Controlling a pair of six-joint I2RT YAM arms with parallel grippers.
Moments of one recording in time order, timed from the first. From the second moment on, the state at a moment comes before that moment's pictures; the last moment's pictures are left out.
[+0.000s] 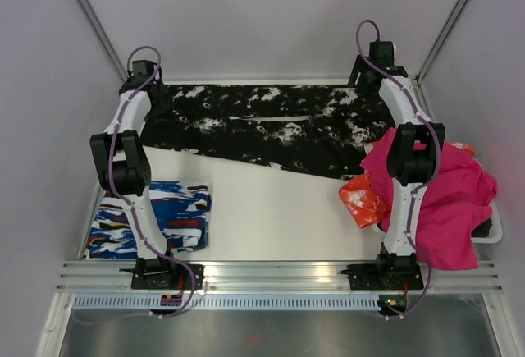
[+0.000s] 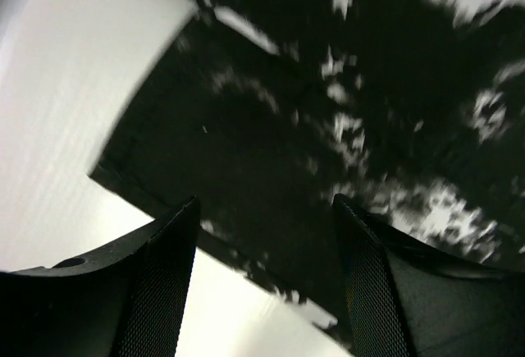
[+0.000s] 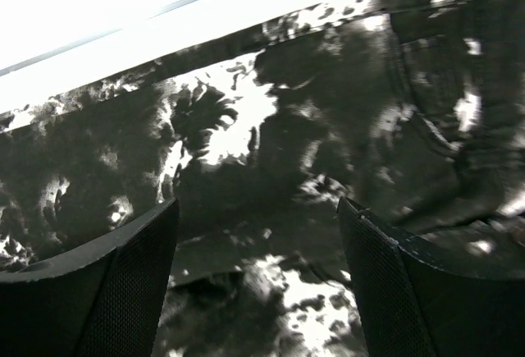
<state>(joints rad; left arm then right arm) 0.14 2.08 1.79 -0.59 -0.18 -0.35 0.01 2.25 2.06 -0.56 0.16 0.30</state>
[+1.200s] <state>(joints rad) 0.19 2.14 1.61 -0.67 -0.21 -0.81 0.01 2.14 1.84 -0.55 0.22 0.35</state>
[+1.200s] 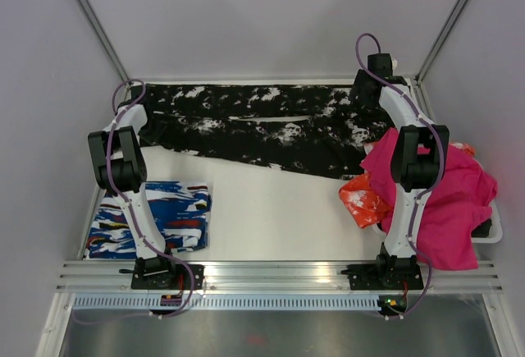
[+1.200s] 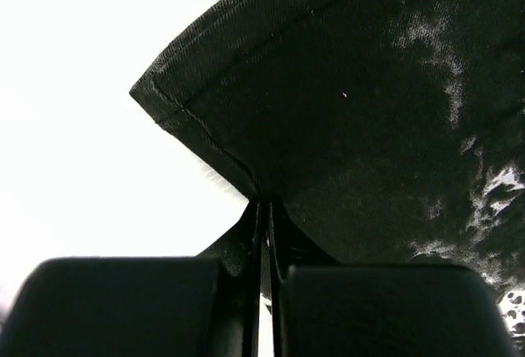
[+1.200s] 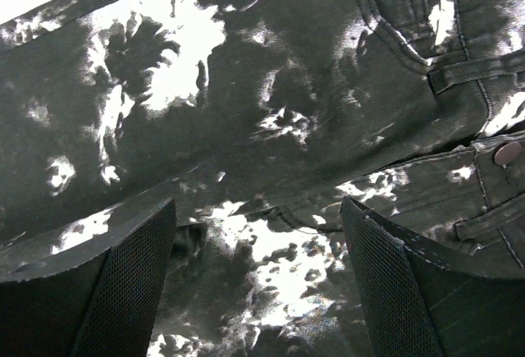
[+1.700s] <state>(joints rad) 0.34 1.95 1.44 -0.76 -0.32 -0.84 -0.08 2.14 1.79 -0.59 0.26 0.39</state>
